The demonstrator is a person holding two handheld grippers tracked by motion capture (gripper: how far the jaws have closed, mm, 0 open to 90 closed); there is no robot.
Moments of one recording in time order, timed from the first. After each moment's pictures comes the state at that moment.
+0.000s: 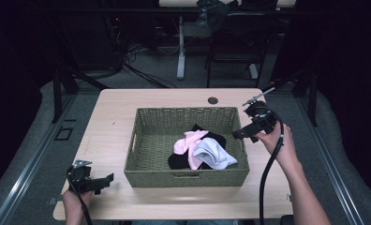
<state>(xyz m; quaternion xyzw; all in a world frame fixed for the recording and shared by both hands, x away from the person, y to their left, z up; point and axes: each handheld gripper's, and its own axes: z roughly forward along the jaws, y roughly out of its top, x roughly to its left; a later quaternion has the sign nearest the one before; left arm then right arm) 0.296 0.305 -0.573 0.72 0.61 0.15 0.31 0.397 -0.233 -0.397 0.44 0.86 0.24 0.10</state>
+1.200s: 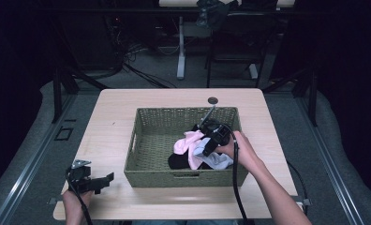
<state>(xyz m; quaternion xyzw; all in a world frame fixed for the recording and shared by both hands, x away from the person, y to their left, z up) 0.295 0.306 -0.571 0.71 0.60 0.15 0.33 0.419 -0.130 -0.477 0.36 0.93 0.10 0.03</state>
